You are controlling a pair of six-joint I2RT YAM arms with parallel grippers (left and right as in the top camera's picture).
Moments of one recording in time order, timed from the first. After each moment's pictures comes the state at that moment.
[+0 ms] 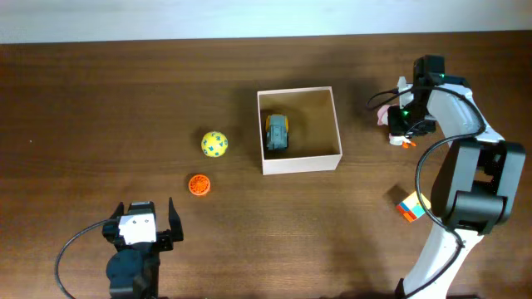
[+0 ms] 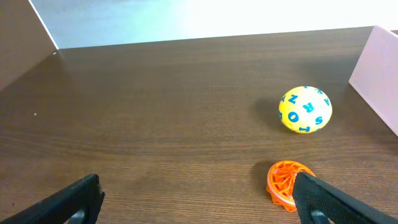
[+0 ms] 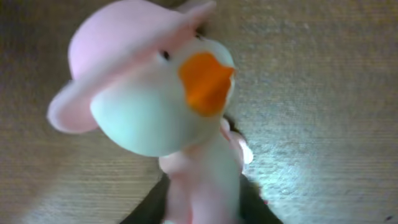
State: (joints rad) left arm 0.03 0.02 0.12 -0.38 -0.10 0.08; right arm -0.17 2.15 1.63 -0.90 -0.01 -0.16
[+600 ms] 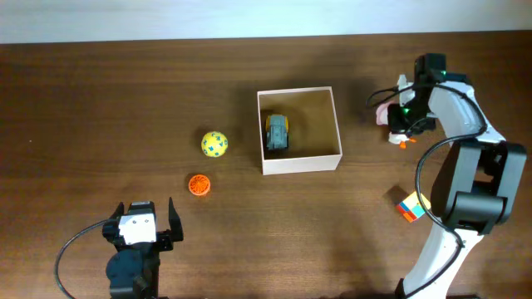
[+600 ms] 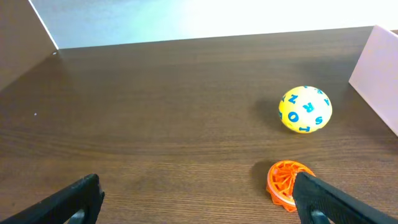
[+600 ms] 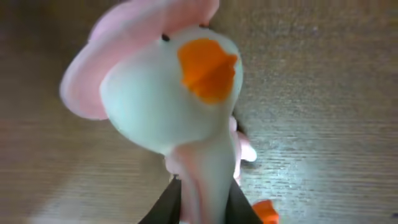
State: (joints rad) left arm 0.03 0.02 0.12 -0.38 -0.10 0.08; right arm -0.17 2.15 1.67 -0.95 -0.04 -0.16
